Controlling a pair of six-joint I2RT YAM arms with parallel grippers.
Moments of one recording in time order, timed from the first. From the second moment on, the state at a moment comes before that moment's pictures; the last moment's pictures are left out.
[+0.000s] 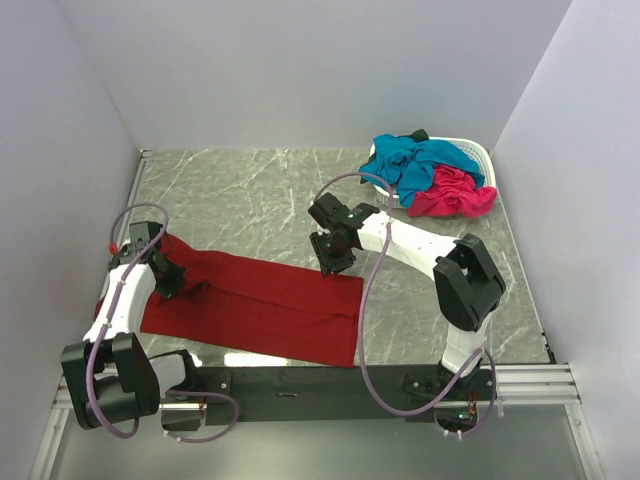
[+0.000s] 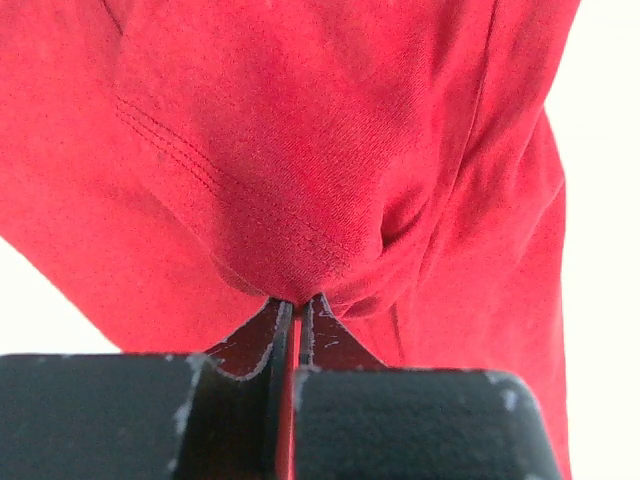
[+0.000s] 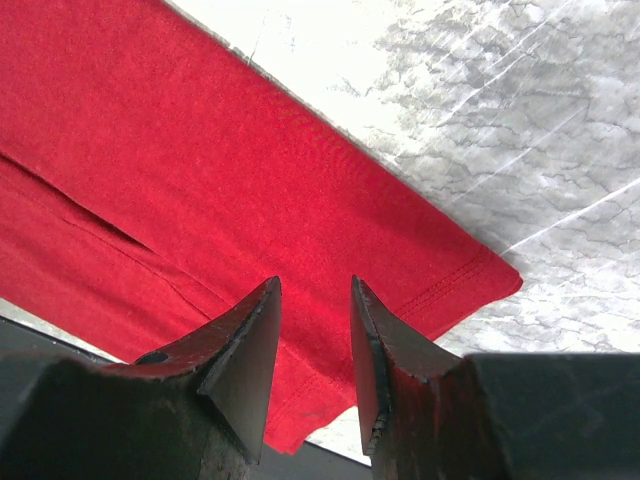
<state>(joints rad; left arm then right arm) 0.22 1.15 0.73 -0.72 -0.13 -0.80 0.75 1.82 1.39 -0.78 -0.04 0.39</state>
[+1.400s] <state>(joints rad) 0.22 1.63 0.98 -0.51 -0.05 -0.62 0.54 1.68 1.11 -0.70 -0.09 0.50</state>
